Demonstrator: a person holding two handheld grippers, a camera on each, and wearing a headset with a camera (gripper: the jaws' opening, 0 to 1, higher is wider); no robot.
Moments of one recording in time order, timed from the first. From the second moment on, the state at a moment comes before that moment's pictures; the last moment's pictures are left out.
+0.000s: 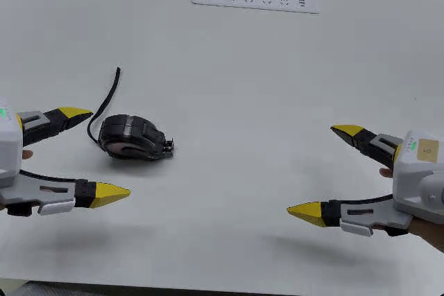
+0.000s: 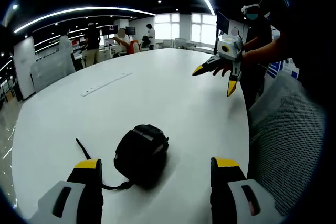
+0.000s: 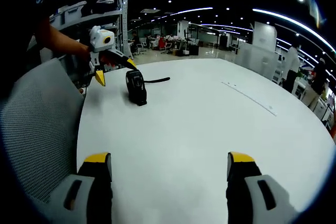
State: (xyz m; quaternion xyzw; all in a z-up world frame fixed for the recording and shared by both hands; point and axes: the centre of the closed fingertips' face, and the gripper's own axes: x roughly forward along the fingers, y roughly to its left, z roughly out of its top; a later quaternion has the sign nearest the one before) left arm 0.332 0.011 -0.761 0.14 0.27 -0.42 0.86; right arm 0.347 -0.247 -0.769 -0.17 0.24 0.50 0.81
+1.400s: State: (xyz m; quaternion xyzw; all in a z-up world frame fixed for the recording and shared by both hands) left arm 0.355 0.028 -0.788 0.22 0.34 -0.51 0.76; right arm 0.367 -0.165 -0.796 -0.22 0.22 0.62 0.72
